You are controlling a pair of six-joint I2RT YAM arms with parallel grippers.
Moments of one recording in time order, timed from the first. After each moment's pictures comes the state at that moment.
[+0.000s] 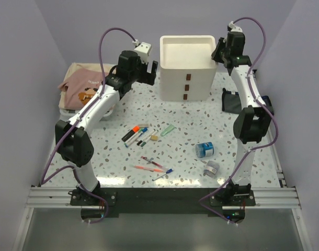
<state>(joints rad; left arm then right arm) -0.44 1.79 1.70 -0.31 -0.03 -0.02 0.06 2.16 2.21 -0.47 0.03 0.31</state>
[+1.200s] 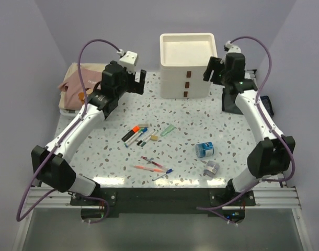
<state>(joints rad) -0.44 1.47 1.38 -0.22 -0.12 0.01 0.16 1.61 1.56 -0.40 0.06 0.30</state>
